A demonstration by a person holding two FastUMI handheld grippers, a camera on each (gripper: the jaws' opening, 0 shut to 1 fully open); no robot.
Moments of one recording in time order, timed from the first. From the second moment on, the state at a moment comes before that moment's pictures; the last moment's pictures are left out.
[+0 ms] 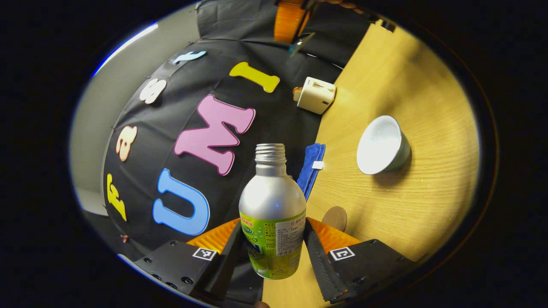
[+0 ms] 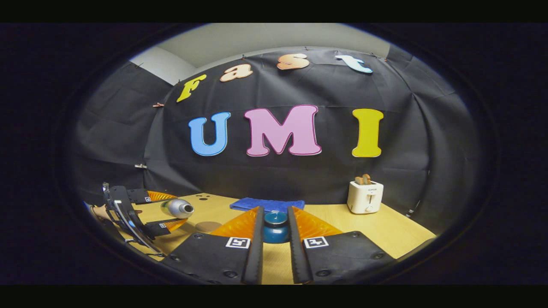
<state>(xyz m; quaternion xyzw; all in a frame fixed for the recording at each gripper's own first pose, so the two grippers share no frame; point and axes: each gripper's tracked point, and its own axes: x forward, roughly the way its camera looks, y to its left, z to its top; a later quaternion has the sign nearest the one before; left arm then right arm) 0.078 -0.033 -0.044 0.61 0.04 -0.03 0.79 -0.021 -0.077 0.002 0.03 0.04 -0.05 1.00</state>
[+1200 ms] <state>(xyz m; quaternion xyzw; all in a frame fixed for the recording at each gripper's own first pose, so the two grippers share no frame) 0.096 -0.038 -0.045 0.80 0.04 -0.07 0.60 -0.022 -0.073 0.005 0.04 0.04 -0.05 1.00</state>
